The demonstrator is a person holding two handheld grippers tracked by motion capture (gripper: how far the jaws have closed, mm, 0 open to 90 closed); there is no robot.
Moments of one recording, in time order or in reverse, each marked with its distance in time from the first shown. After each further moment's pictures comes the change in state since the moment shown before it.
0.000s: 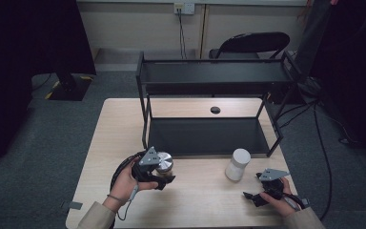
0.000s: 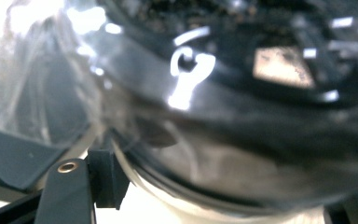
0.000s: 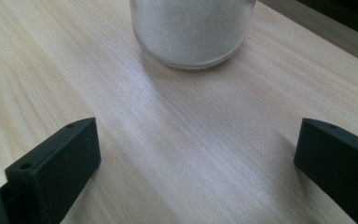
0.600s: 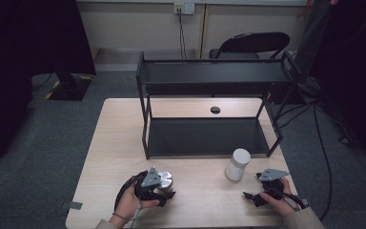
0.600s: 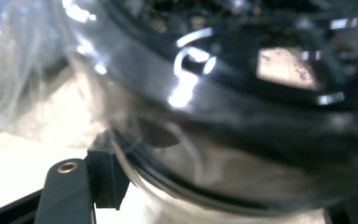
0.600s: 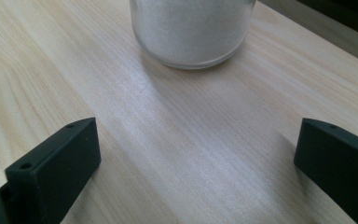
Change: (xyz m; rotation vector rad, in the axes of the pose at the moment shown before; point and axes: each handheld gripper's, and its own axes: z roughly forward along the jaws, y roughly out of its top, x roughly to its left) left arm -0.020 -0.072 0.036 -0.009 0.014 -0.010; right arm 0.000 0.000 0.000 0.000 0.000 0.000
